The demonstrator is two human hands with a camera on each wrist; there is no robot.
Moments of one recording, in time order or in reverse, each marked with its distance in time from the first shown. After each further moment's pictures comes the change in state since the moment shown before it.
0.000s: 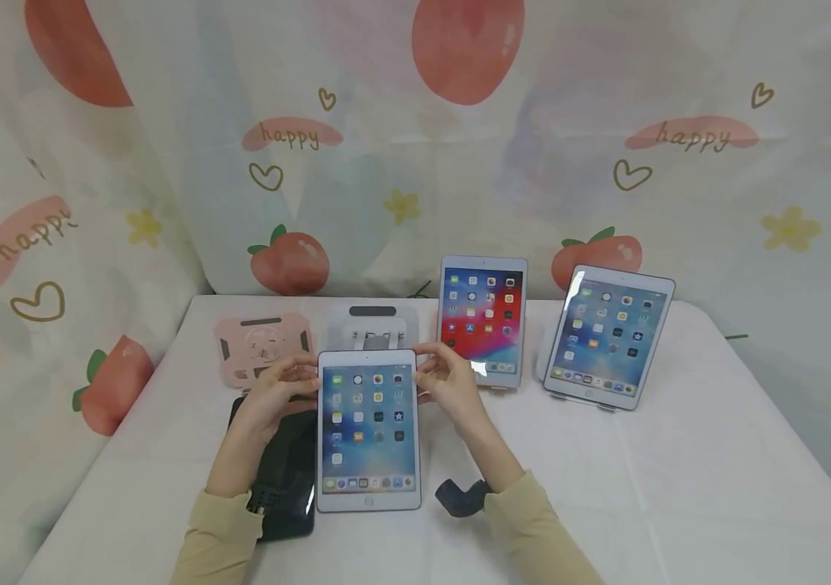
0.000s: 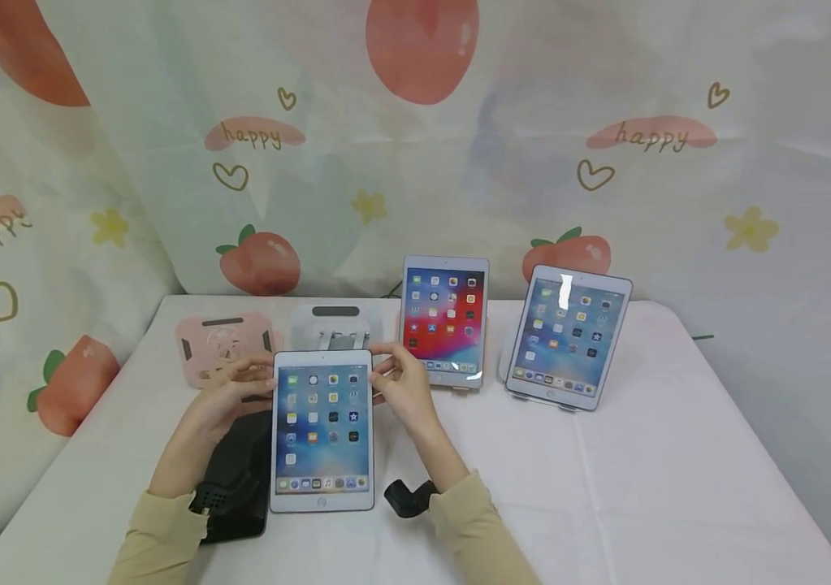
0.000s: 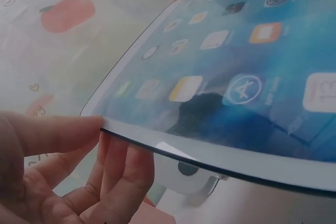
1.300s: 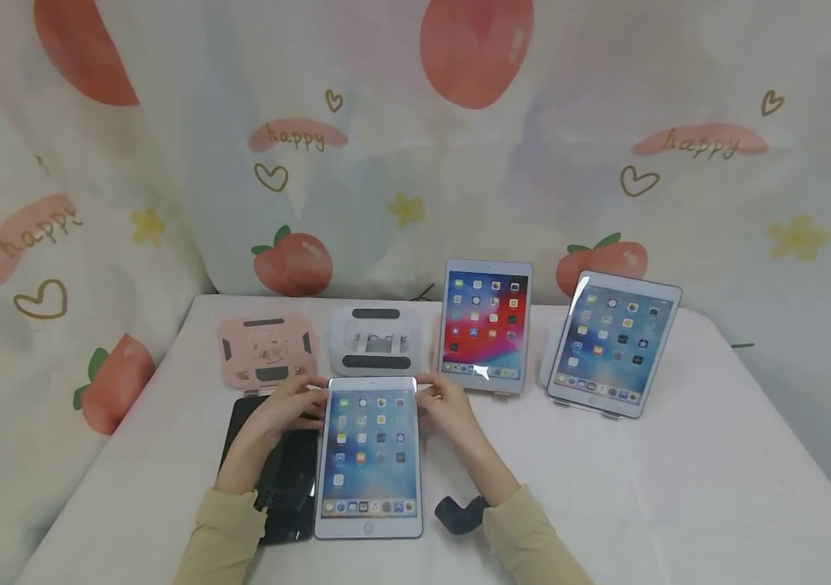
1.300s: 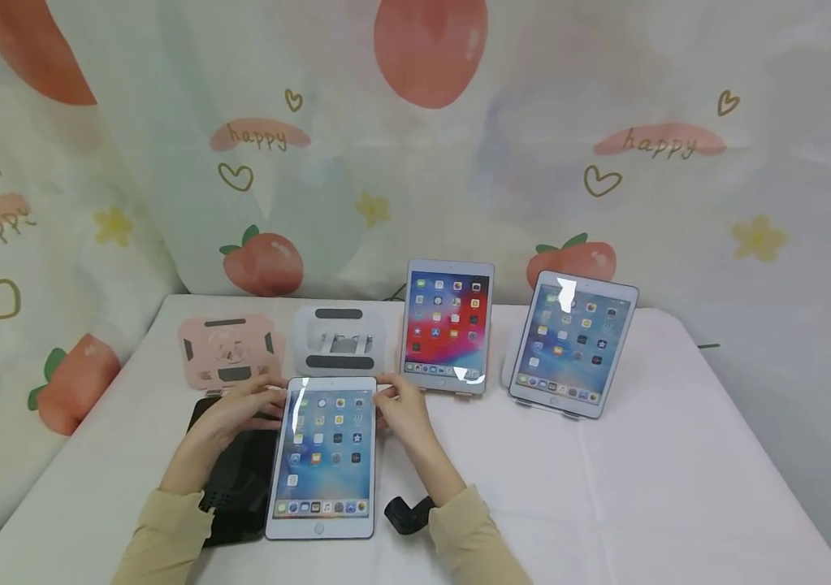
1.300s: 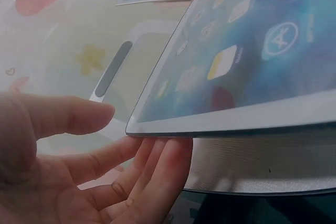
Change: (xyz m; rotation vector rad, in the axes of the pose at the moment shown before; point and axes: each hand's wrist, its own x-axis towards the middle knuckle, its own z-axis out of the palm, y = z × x) left_hand 0.013 -0.023 0.005 0.175 -0.081 -0.151; right_hand -0.003 0.031 0.009 -0.146 -0.065 0.099
